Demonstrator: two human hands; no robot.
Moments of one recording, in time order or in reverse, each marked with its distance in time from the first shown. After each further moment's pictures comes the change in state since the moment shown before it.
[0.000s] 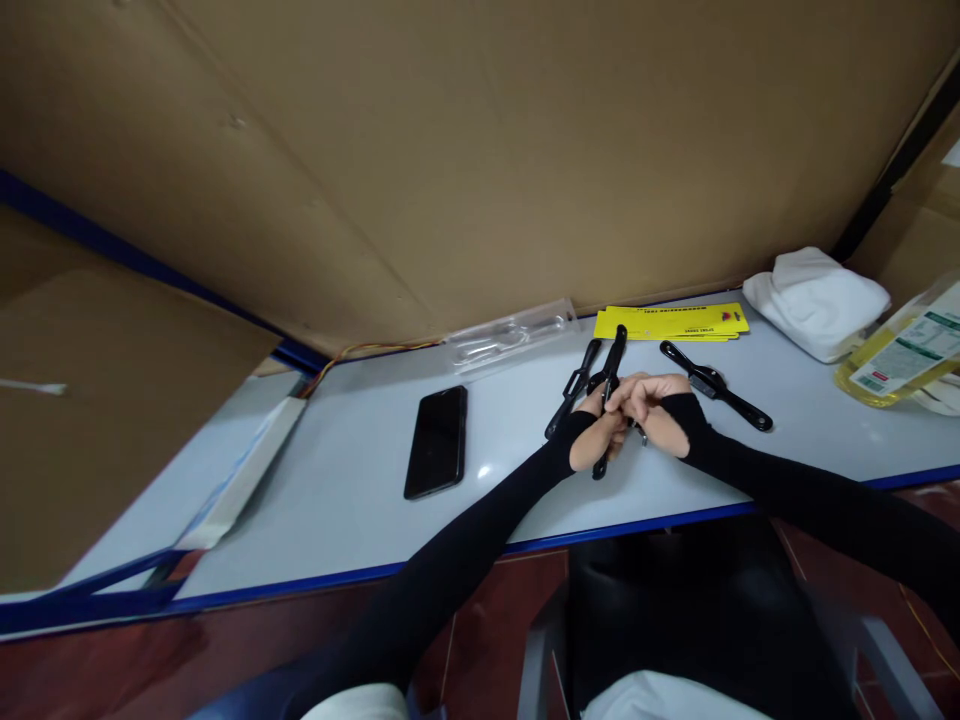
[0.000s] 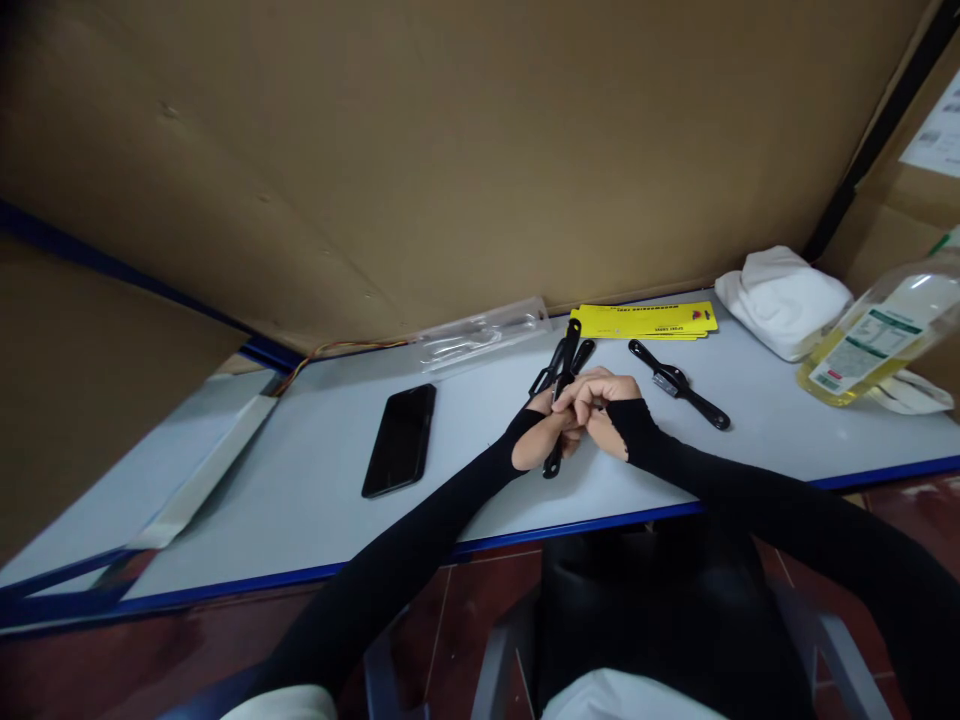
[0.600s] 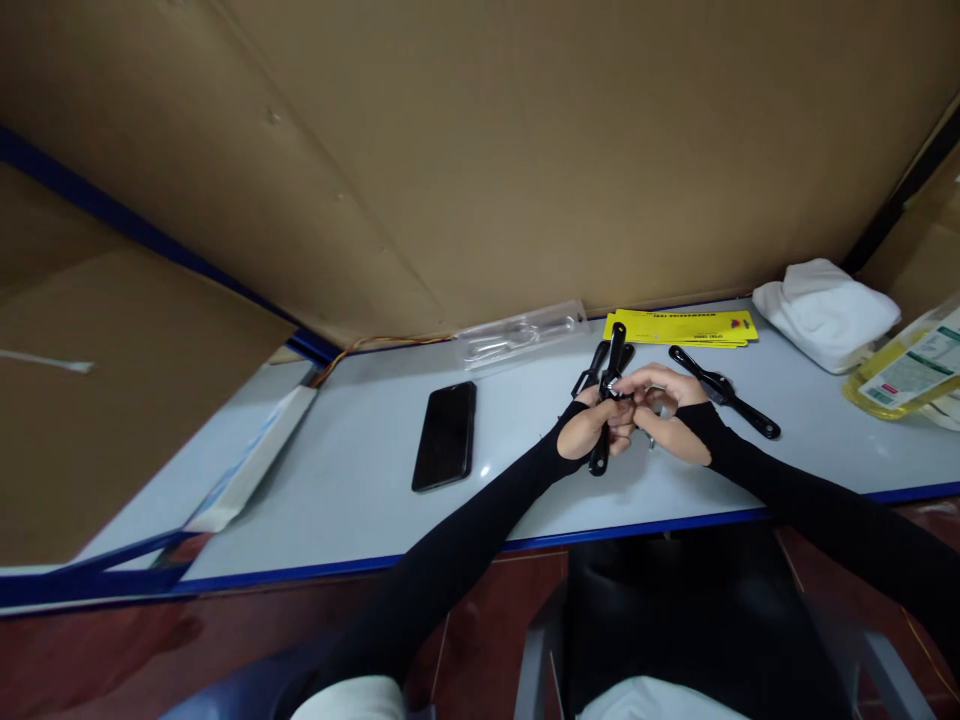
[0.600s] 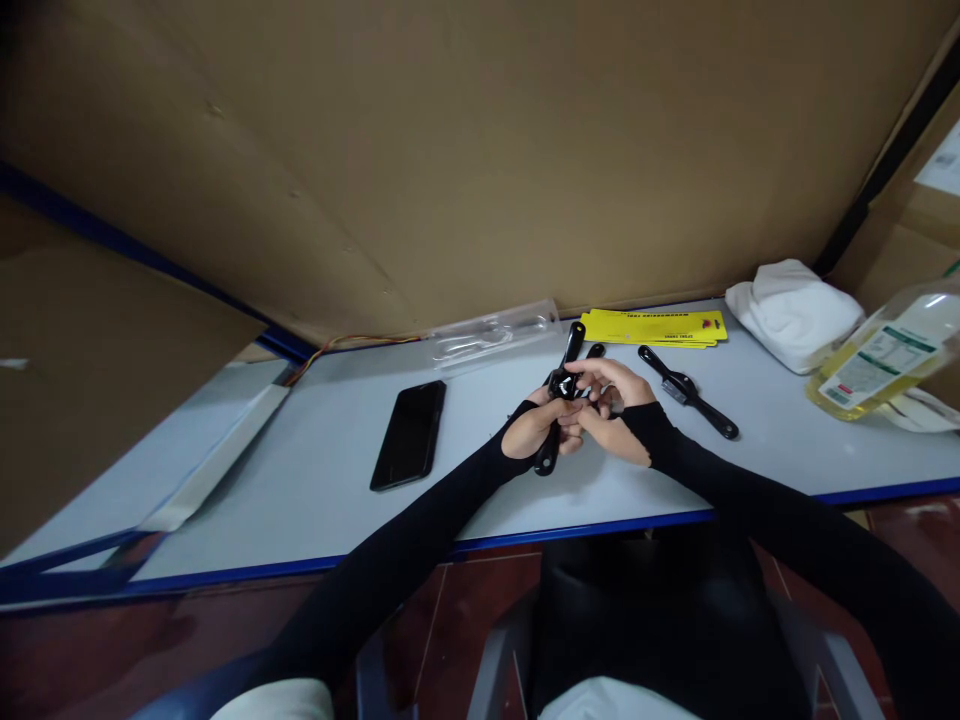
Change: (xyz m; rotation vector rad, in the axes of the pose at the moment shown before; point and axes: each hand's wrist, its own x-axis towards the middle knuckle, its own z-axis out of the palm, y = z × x) left_hand -0.003 0.016 -0.003 -0.181 -0.142 0.024; right_hand -0.004 -0.016 -0.006 -0.174 -0.038 -0.143
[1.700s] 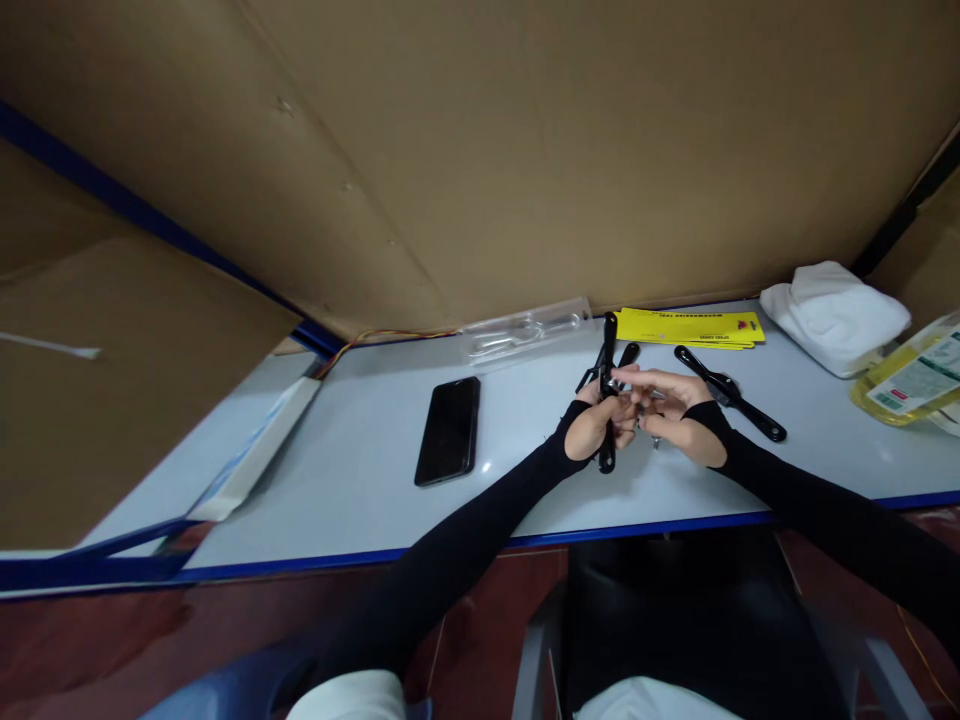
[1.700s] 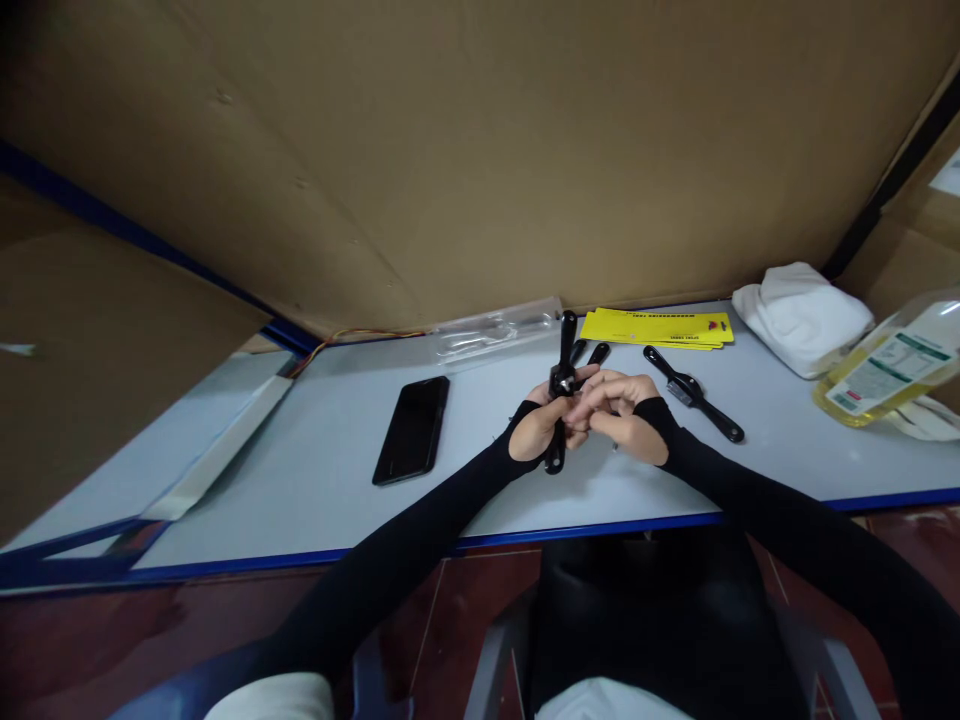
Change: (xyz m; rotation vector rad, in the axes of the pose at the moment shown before) left_hand -0.001 -0.003 0.002 -0.058 0.055 0.126; right_hand 0.001 -0.011 -0.007 0.203 -0.156 0.119
